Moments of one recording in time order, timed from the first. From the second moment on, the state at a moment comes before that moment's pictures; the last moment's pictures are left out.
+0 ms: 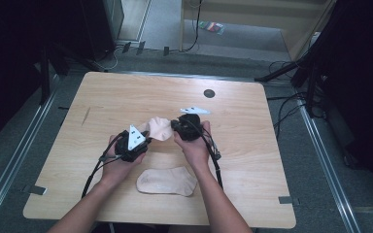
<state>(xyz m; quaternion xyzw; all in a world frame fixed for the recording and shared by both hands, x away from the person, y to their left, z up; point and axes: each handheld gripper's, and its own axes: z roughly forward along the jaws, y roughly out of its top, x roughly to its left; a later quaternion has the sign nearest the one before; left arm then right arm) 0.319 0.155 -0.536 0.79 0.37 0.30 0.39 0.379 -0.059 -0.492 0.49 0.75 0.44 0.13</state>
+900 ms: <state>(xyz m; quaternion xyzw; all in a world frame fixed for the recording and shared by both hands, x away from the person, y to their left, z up) 0.386 0.178 -0.540 0.69 0.58 0.15 0.40 0.385 -0.093 -0.534 0.52 0.74 0.38 0.20</state>
